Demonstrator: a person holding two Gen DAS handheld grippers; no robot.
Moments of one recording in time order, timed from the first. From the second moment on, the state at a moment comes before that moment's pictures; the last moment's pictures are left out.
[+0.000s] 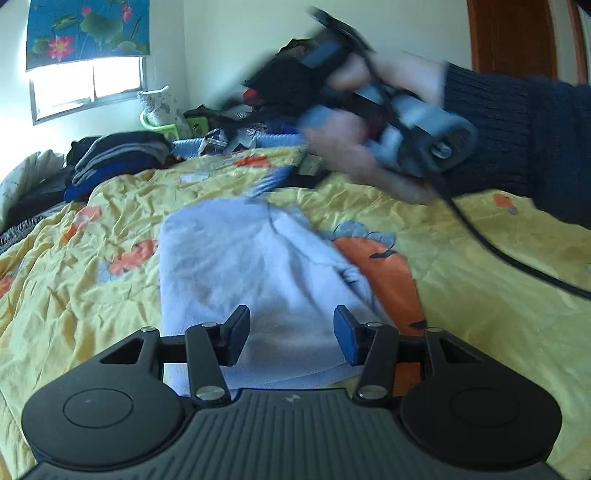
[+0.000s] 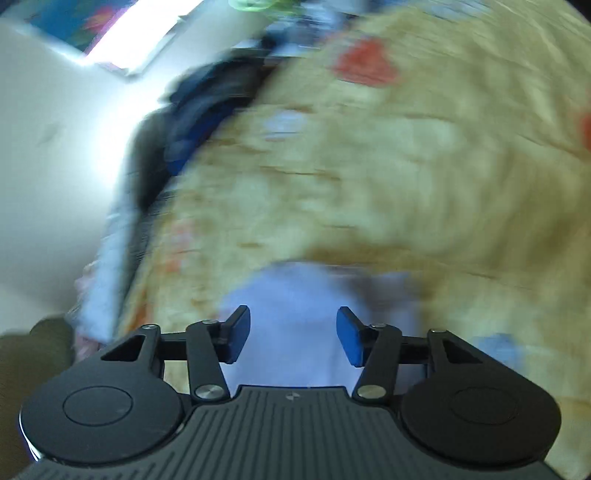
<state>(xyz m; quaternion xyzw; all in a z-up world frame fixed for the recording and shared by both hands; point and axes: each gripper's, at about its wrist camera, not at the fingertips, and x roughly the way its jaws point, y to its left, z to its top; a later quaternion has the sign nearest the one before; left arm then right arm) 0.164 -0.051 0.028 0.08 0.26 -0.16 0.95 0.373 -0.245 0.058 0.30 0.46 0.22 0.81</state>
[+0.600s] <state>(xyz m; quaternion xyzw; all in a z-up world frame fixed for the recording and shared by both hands) 0.136 -0.028 0.034 0.03 0.26 -0.13 0.96 0.348 -0.179 0.070 0.18 0.47 0.30 0.81</state>
